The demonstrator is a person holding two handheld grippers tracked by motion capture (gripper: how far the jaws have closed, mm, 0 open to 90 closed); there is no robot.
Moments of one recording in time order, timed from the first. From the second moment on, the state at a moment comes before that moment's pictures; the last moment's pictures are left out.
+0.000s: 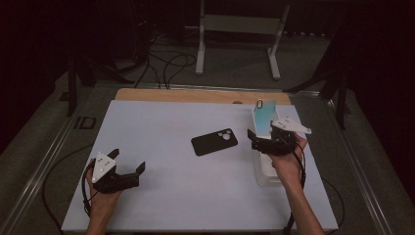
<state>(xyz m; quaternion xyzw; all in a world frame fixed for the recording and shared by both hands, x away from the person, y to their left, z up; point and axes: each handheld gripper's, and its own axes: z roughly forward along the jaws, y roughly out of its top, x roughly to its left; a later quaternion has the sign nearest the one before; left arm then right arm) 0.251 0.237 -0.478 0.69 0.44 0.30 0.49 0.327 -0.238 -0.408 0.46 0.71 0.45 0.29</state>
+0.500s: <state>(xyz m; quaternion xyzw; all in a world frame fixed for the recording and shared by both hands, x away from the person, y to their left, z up) 0.249 0.237 -0.468 0.69 0.44 0.29 0.49 0.273 -0.249 -0.447 0.42 0.71 0.48 0.28</state>
